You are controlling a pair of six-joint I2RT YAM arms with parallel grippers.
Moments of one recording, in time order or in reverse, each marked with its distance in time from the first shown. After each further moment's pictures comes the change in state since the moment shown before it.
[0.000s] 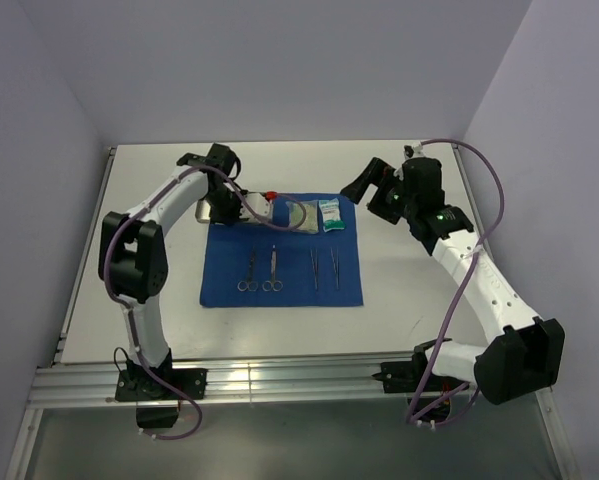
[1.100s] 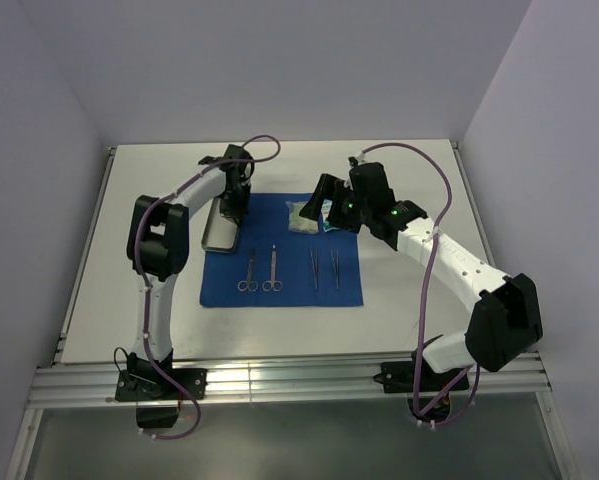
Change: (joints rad) left arm -0.004 0.306 0.177 0.178 -0.284 -1.494; right arm 0.231 0.188 0.047 0.018 0.040 0.006
